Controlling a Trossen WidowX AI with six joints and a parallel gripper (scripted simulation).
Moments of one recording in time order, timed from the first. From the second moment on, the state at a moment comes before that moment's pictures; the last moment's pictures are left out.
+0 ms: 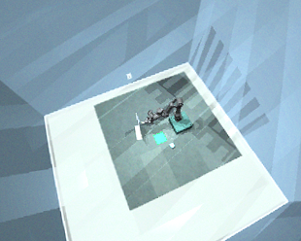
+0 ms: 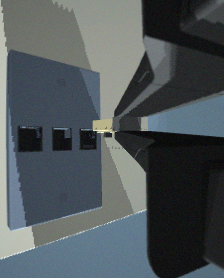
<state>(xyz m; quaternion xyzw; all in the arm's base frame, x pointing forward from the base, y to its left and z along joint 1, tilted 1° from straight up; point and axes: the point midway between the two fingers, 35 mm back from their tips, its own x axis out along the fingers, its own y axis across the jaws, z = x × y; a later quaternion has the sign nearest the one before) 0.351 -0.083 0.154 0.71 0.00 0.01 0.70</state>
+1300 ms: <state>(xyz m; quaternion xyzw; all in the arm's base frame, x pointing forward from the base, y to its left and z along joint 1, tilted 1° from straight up) 0.326 -0.081 0.154 0.71 0.00 0.01 0.70</state>
